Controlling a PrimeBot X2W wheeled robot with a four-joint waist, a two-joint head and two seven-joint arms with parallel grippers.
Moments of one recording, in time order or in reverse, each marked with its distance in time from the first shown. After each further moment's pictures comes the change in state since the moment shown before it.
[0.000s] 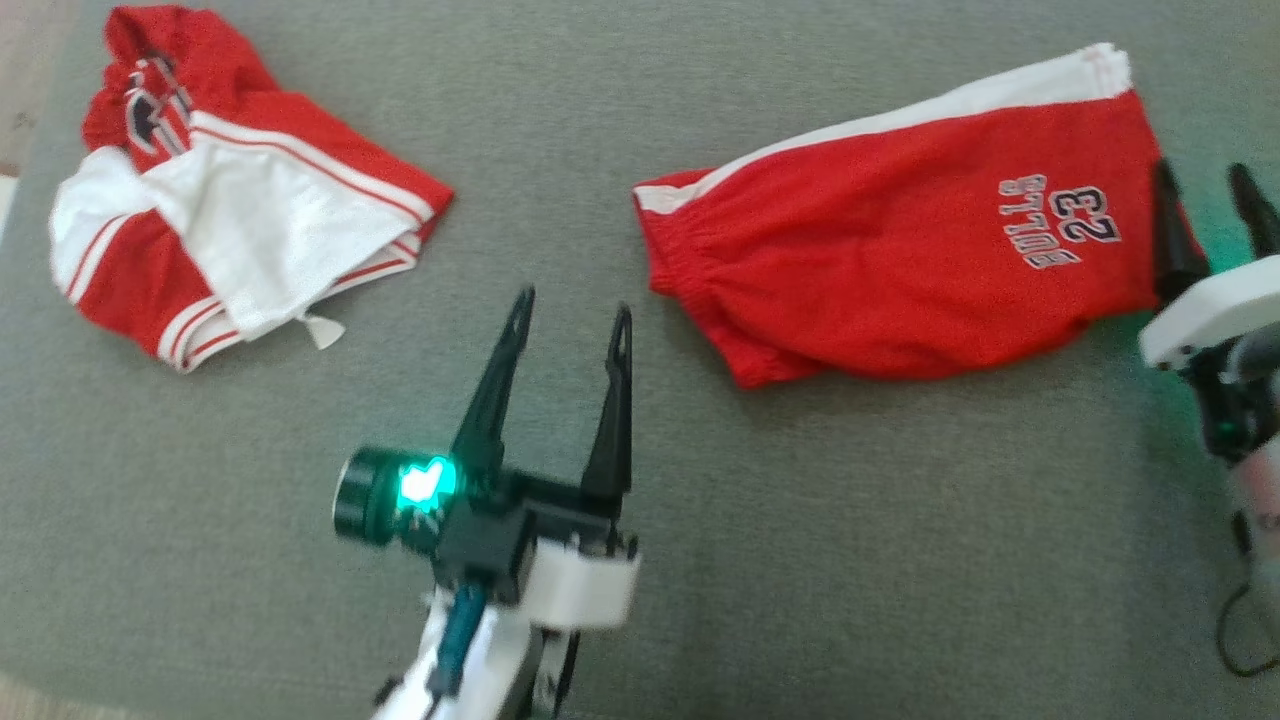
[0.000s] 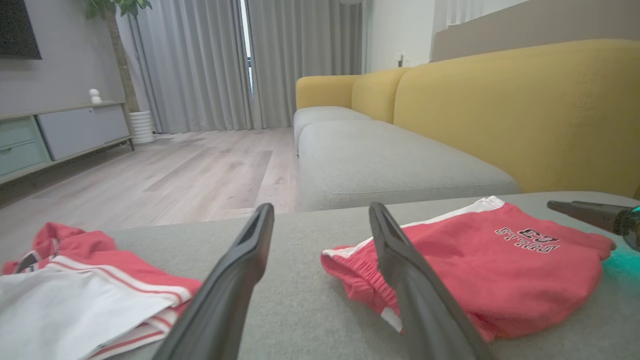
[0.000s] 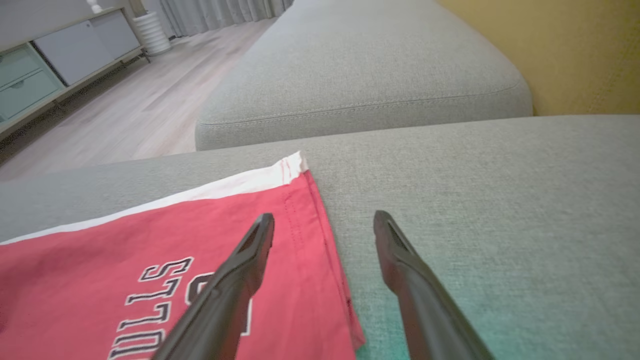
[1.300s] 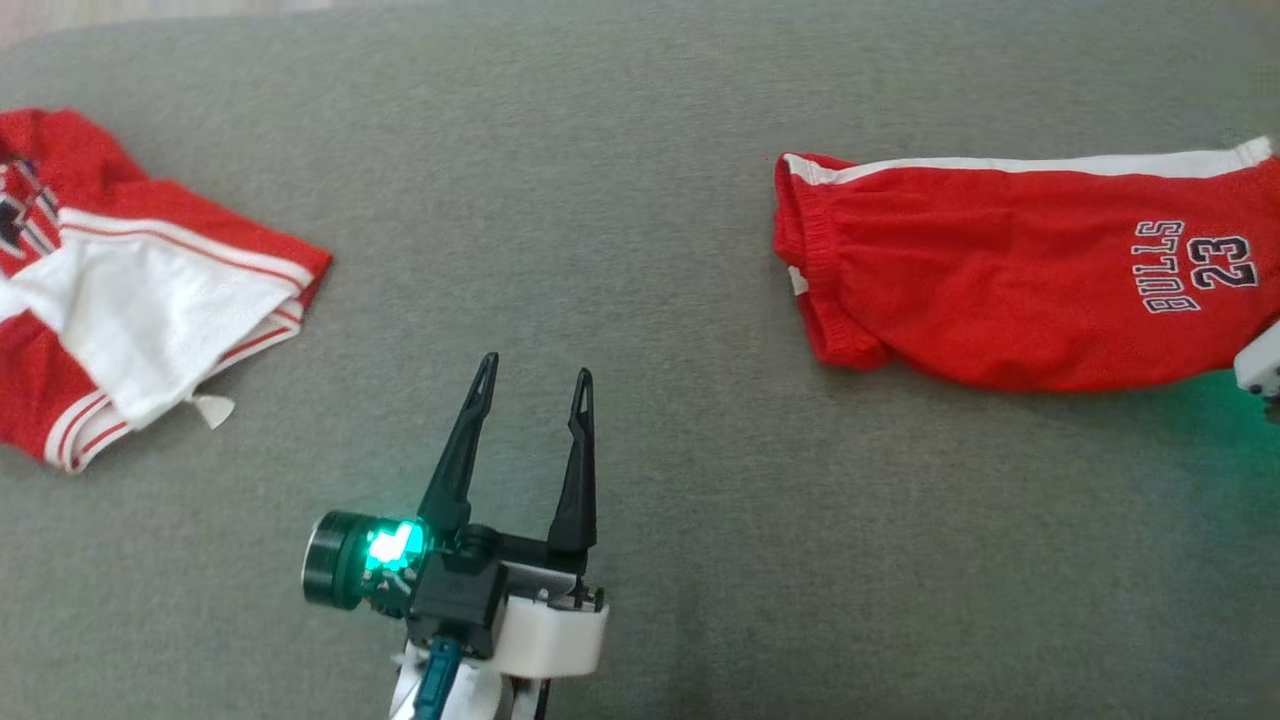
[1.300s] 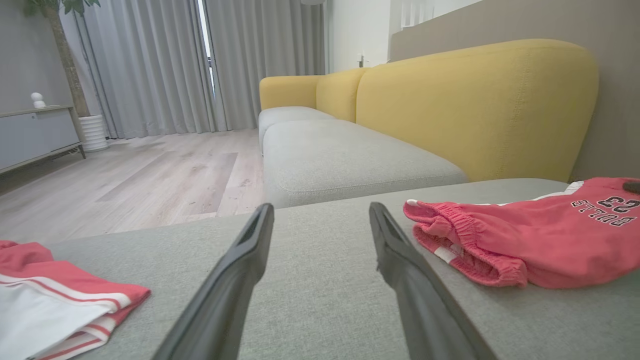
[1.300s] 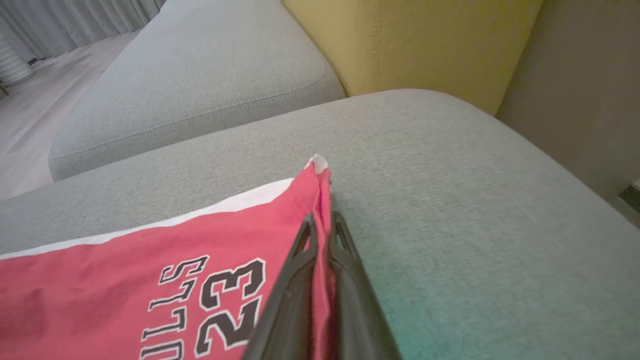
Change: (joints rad) left arm 0.154 0.000 0.077 -0.047 0.089 -0.020 0.000; right arm -0.055 -0.121 0.066 0.239 0.194 0.000 0.003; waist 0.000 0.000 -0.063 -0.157
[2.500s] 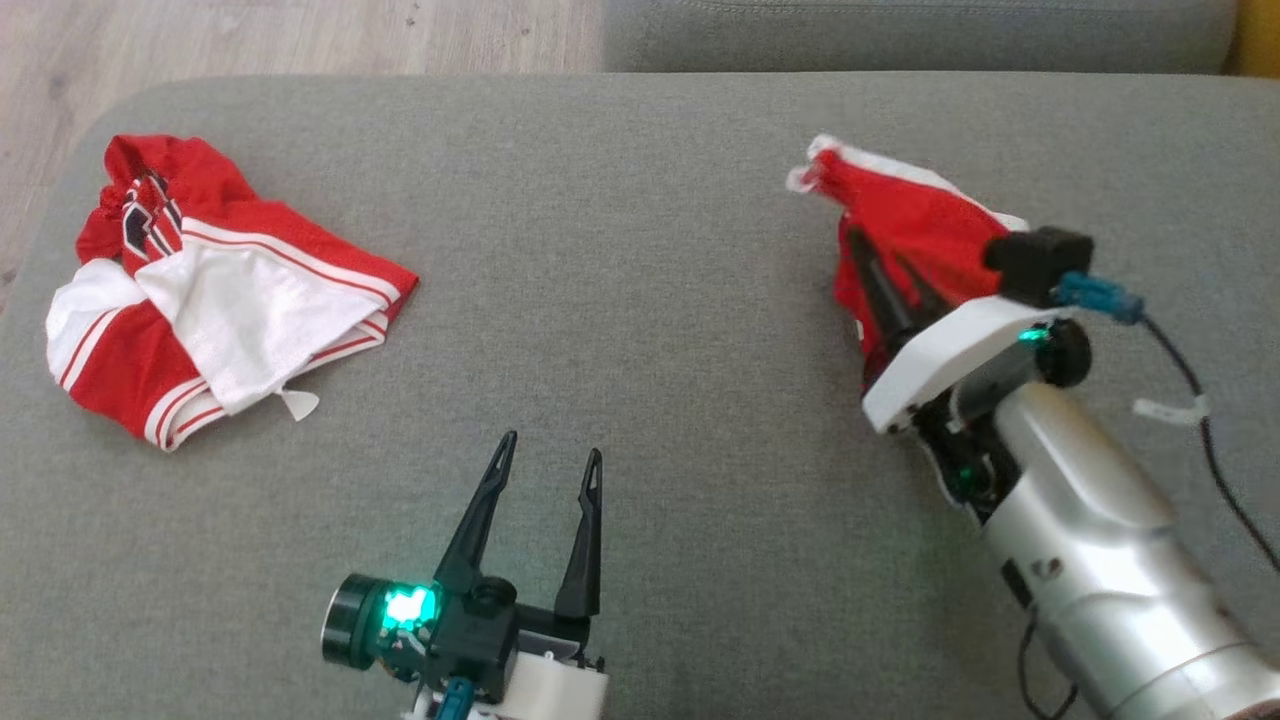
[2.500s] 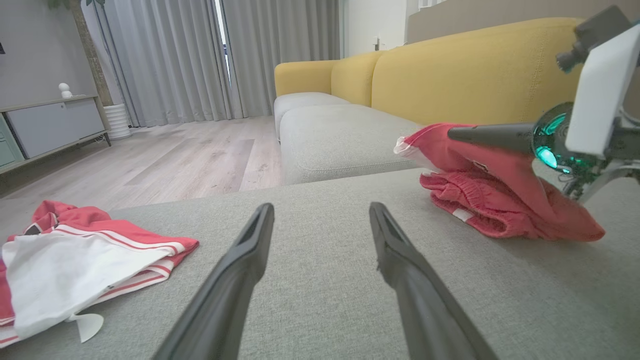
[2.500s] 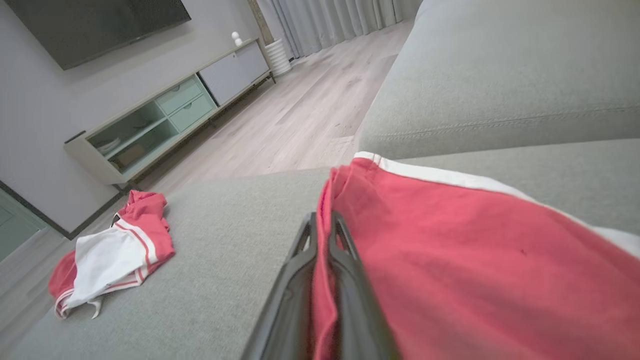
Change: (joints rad) left arm 0.077 0.001 -0.005 0.091 0.000 -0.043 0.000; right arm 0.065 0.305 0.316 -0.341 0.045 0.000 0.064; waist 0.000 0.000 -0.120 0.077
